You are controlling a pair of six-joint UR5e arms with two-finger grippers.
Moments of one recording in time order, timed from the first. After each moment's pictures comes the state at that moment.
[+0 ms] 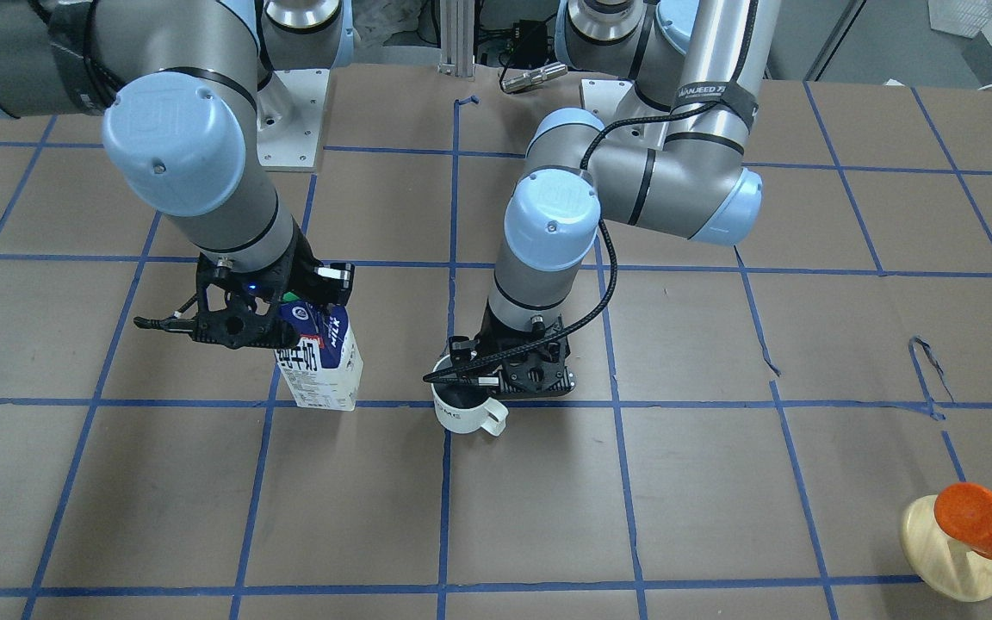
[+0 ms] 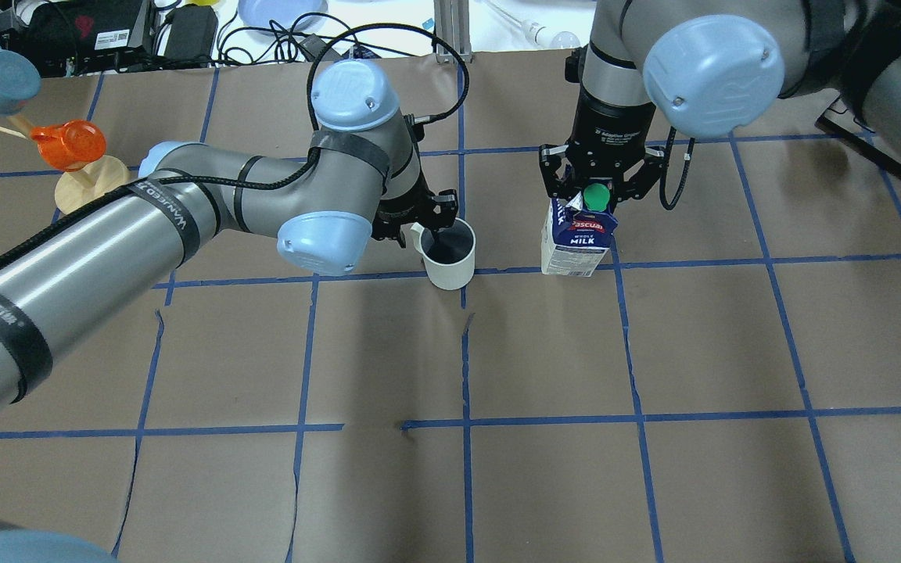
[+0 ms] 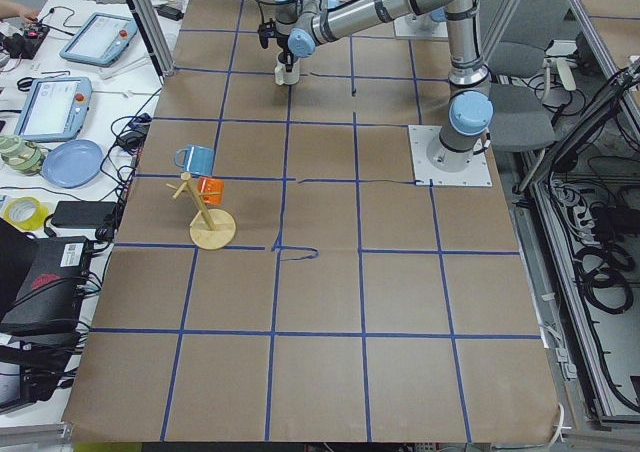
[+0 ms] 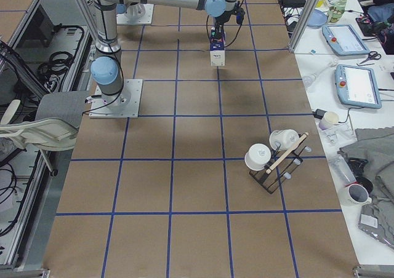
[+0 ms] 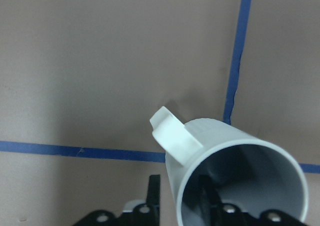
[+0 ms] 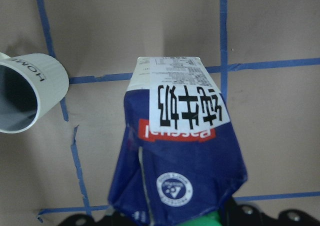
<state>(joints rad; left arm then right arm) -1.83 -1.95 -1.71 -0.94 1.50 -0.36 1.71 -1.31 1.50 -1.58 -1.51 0.21</state>
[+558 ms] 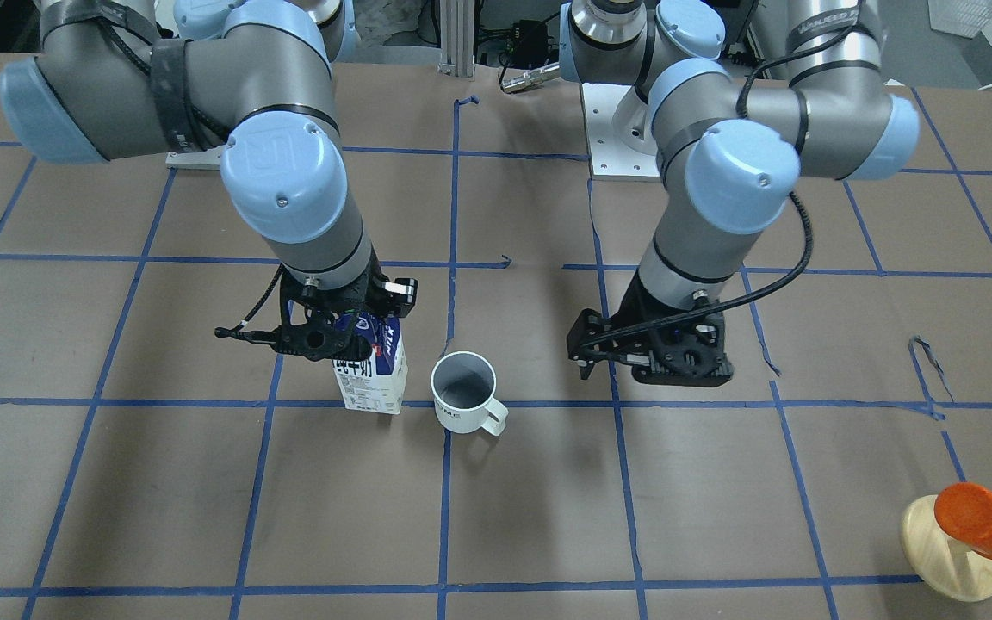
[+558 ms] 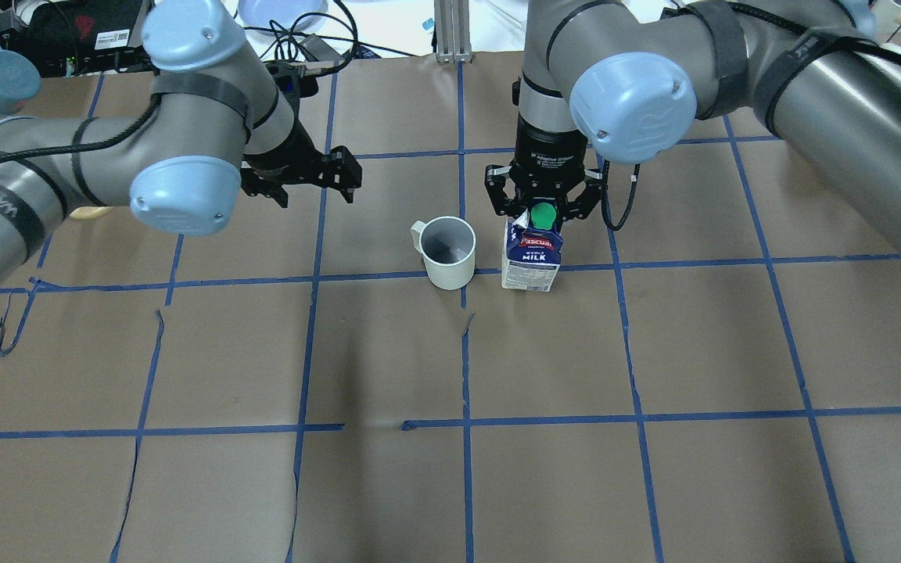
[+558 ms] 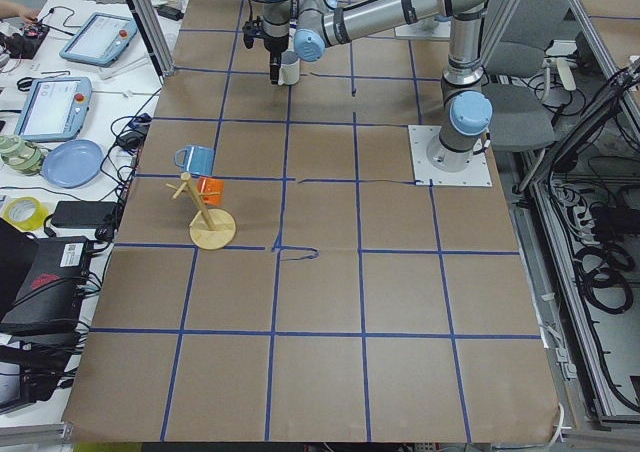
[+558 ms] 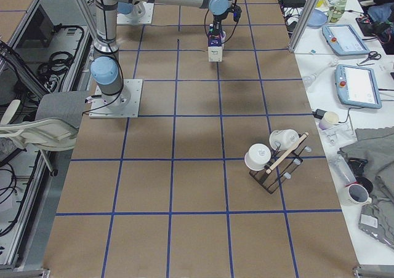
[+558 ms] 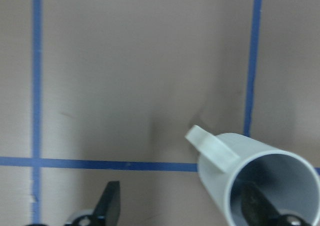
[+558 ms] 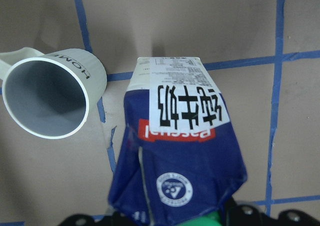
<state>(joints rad) -1.59 -1.80 -1.72 -1.08 1.50 0.00 1.81 -1.24 1.49 -1.64 -1.50 0.33</state>
